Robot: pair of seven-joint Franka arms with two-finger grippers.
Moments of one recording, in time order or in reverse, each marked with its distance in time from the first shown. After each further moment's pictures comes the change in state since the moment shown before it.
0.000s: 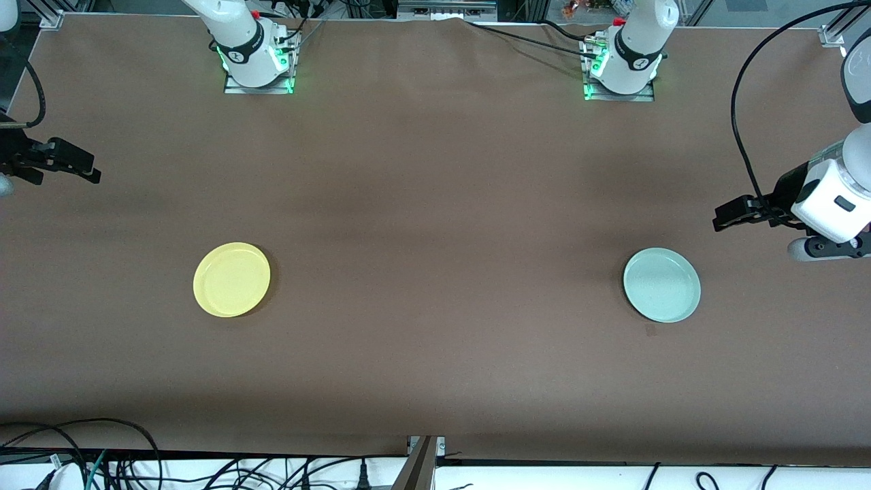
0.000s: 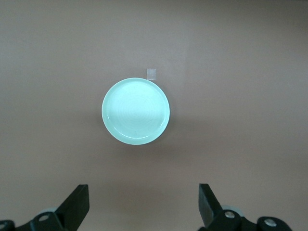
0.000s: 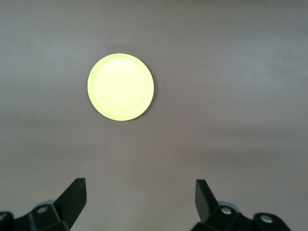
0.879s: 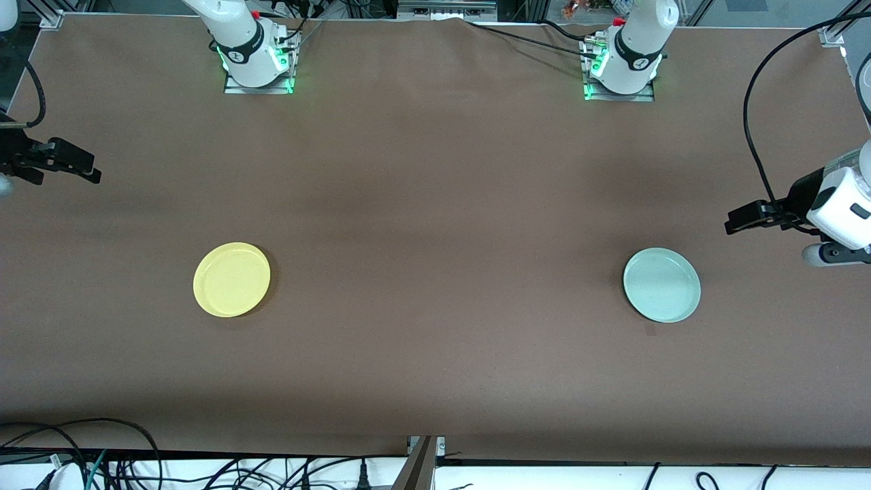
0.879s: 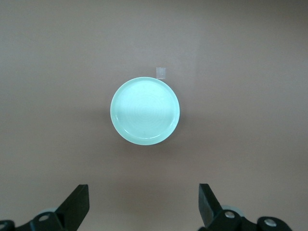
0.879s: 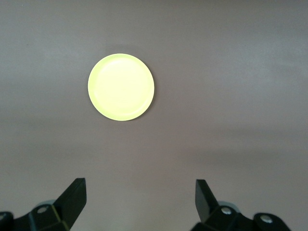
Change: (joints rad) left arm 0.051 0.017 0.004 0.000 0.000 0.000 0.056; right arm 0.000 0.000 0.000 0.000 0.002 0.000 0.000
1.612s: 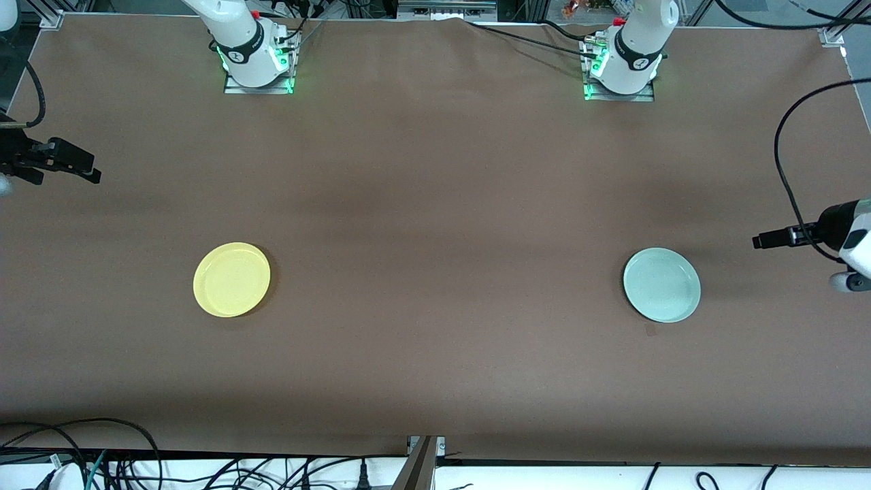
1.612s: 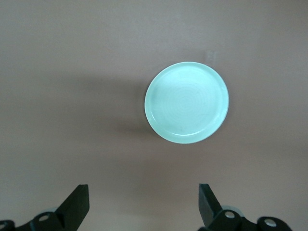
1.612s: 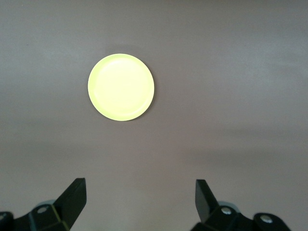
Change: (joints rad) left arm 0.155 0.164 0.003 -0.001 0.000 0.033 0.102; right arm 0.000 0.000 0.000 0.000 0.000 0.000 0.000
